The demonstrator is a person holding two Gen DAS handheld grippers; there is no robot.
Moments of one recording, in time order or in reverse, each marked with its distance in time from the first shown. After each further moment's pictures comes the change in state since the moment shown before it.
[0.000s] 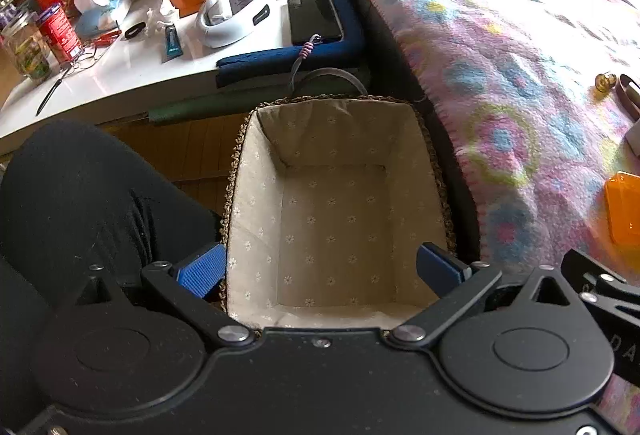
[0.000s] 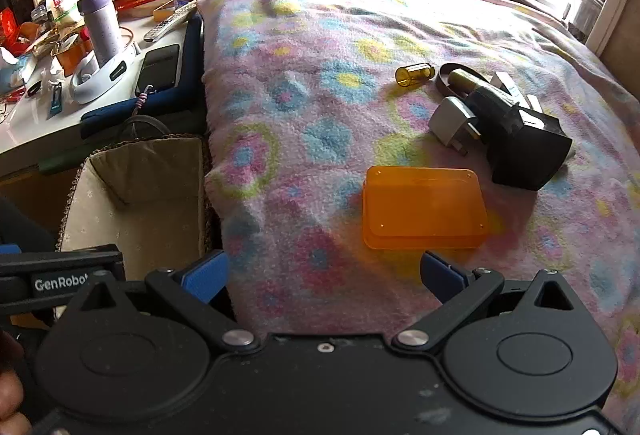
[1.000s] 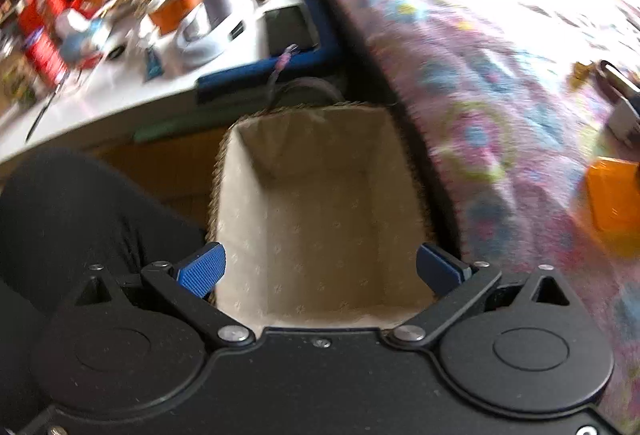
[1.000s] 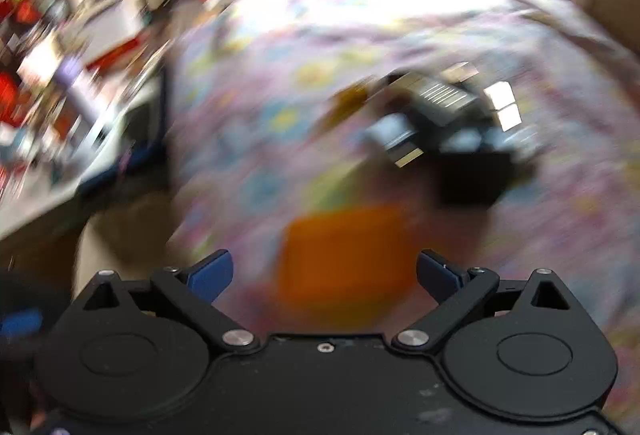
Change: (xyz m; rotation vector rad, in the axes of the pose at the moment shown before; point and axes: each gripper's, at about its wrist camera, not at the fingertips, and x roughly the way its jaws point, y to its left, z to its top) left arm -0.009 -0.019 0.000 0.099 -0.033 -0.029; right arm -0.005 -0.094 0.035 0.196 -0.030 0.055
